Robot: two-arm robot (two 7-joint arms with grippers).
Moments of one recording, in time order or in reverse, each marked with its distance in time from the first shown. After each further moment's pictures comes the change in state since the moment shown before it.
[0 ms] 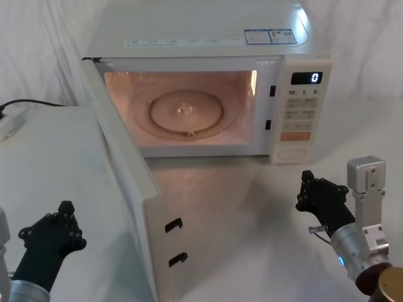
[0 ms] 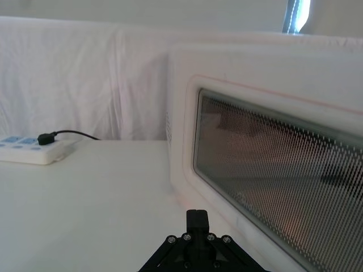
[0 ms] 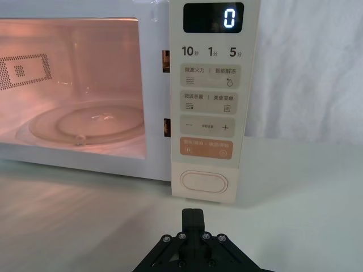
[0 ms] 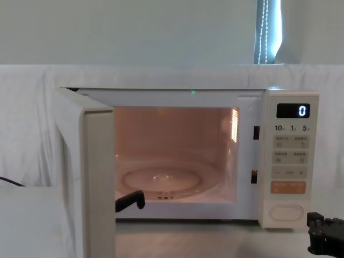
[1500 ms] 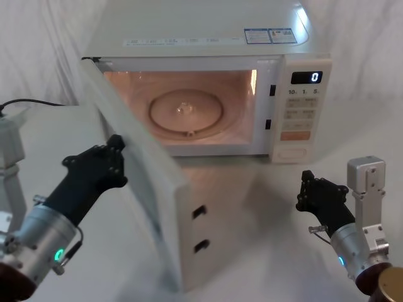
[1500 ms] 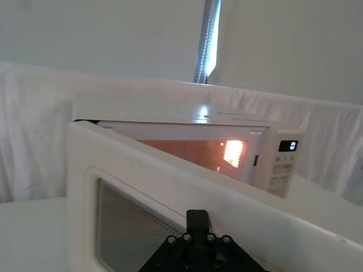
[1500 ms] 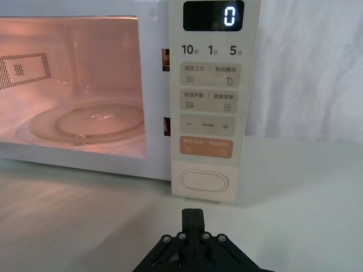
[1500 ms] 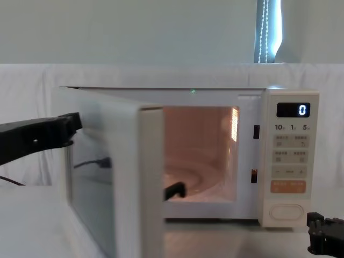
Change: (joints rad) left arm -0.215 0.060 0.068 -0.074 -0.178 0.195 -0.179; right arm 0.000 0.000 0.000 0.000 0.000 0.000 0.000
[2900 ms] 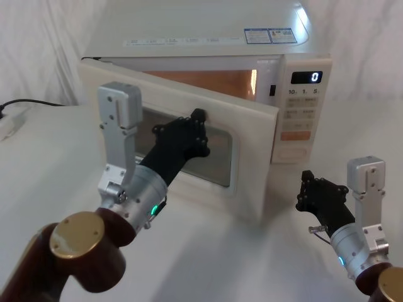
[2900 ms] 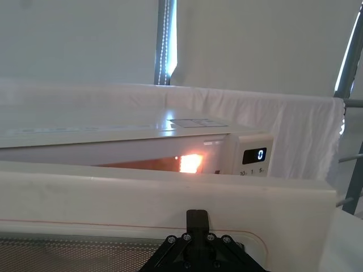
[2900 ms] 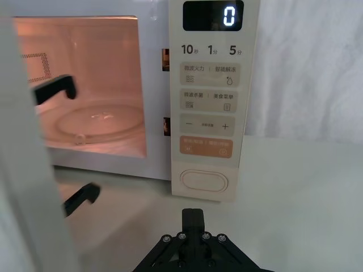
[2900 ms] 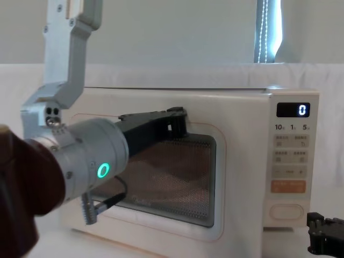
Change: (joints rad) left arm -0.291 -0.143 0.246 0.281 0.132 -0.048 0.054; right arm 0.000 0.000 0.000 0.000 0.000 0.000 0.000
